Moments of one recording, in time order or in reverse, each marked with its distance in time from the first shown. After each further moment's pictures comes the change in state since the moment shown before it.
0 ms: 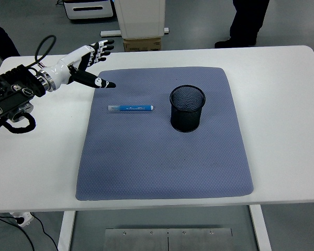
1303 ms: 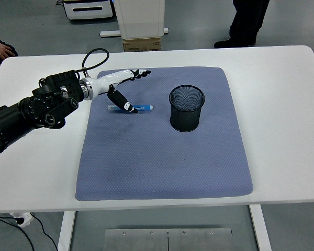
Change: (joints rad) left arm -0.018 -0.278 0.089 0.249 0.241 0.023 0.016; right arm 0.000 0.000 0.000 0.000 0.000 0.000 0.000
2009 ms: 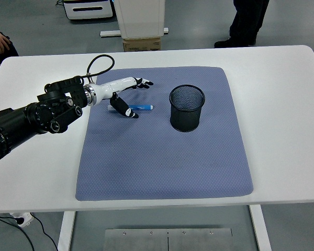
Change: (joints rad) left arm 0.006 -0.023 0.073 0.000 0.015 0.059 -0.004; right arm 0.000 0.000 0.000 0.000 0.000 0.000 0.000
